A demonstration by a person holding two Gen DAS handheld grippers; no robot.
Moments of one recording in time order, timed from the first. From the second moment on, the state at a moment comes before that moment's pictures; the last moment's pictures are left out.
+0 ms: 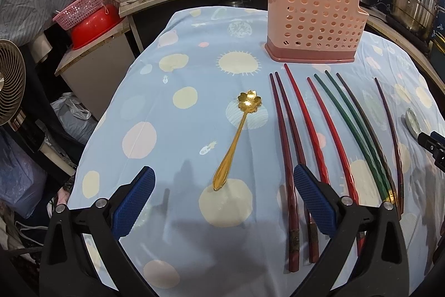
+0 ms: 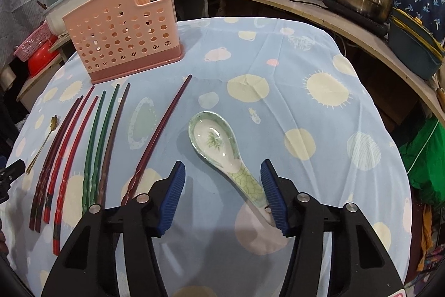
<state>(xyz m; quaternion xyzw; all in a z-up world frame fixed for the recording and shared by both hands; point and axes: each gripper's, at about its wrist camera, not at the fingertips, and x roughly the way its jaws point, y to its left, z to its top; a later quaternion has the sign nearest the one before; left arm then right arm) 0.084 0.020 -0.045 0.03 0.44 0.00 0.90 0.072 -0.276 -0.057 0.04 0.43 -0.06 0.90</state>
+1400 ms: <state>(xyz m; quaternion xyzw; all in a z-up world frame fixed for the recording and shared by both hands) 0.086 0.029 -0.054 0.03 0.45 -0.01 0.89 0.075 -0.280 -0.068 0.04 0.46 -0.04 0.89</state>
